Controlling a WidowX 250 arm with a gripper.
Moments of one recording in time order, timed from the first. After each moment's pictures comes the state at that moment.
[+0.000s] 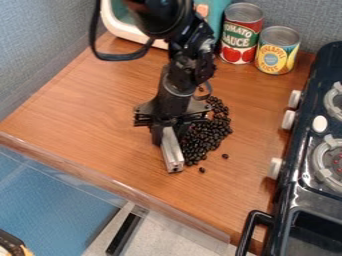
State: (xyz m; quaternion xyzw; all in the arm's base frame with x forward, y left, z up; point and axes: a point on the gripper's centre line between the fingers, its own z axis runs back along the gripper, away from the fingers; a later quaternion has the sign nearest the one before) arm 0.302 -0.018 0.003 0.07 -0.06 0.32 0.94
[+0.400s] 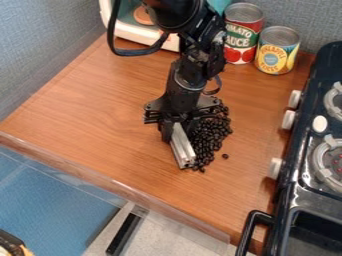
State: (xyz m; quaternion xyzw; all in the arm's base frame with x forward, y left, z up) arm 0.314 -0.025 0.003 0.07 -0.05 0.35 0.93
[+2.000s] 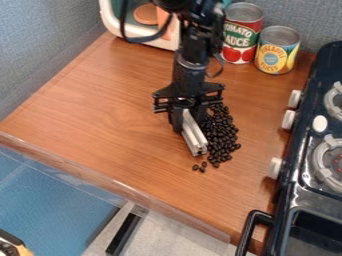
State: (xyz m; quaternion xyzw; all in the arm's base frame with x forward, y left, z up) arm 0.334 -0.014 0.019 0.03 0.02 0.38 0.92
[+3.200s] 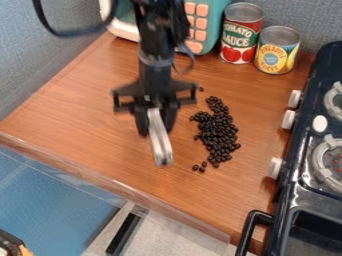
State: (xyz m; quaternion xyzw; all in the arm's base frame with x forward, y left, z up) arm 0.276 -0.009 0.051 0.03 -0.03 0.32 0.95
